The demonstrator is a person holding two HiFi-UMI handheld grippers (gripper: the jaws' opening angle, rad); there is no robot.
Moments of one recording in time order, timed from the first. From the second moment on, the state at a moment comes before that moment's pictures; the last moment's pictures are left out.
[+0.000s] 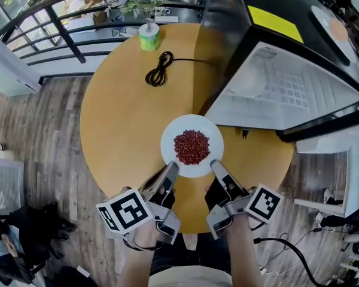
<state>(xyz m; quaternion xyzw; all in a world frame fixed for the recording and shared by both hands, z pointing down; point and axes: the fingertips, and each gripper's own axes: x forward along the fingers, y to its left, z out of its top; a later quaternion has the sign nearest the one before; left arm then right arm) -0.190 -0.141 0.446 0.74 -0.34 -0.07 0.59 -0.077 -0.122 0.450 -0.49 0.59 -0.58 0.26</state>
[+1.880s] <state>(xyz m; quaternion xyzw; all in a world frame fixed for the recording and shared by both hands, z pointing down) 0.111 -0.221 0.379 0.74 -0.35 -0.13 0.56 0.229 -0.185 0.391 -0.54 0.54 -0.50 0.41</state>
